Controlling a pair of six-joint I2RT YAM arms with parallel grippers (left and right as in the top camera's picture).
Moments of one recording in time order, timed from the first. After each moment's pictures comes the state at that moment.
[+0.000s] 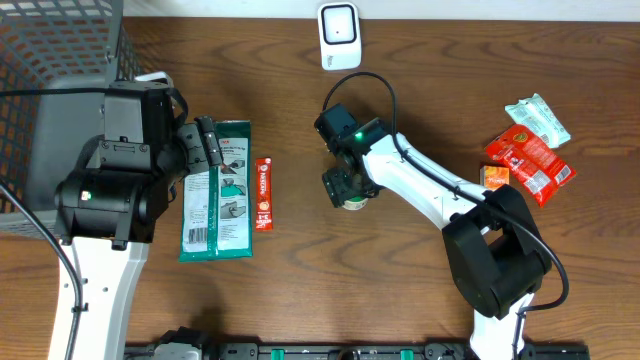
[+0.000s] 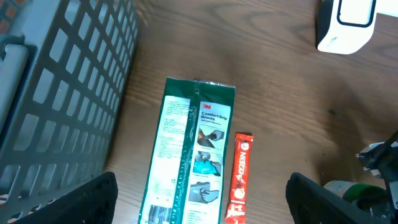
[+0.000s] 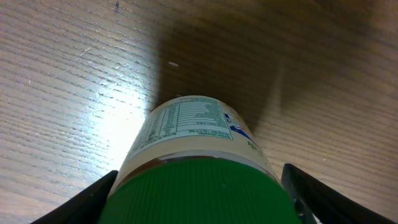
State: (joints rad) left arm -0.12 1.21 1.39 -1.05 -0.14 -0.29; right arm 0.63 2.01 1.46 -0.93 0.06 0.27
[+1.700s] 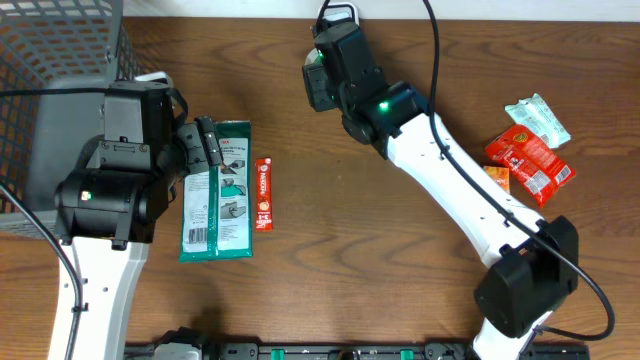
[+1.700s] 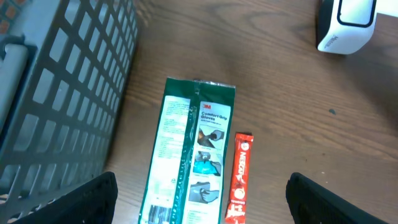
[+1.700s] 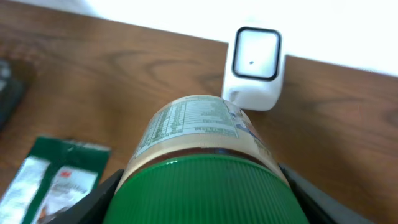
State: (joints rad) left arm -0.12 1.21 1.39 -1.05 -0.14 -0.29; right arm 0.61 1.89 1.71 -0.46 0.24 0.23
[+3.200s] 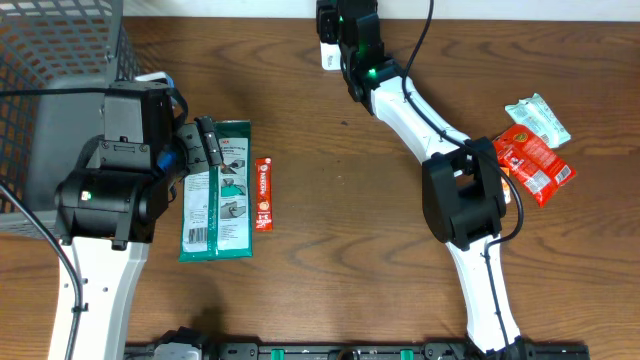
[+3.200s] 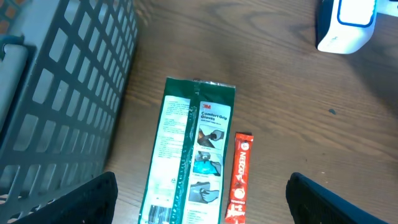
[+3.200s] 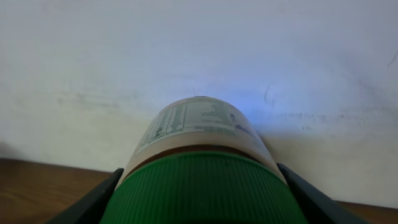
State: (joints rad) left arm -0.12 1.21 1.39 -1.05 -0.14 -0.29; right arm 0.43 2.43 2.04 0.19 0.22 0.16
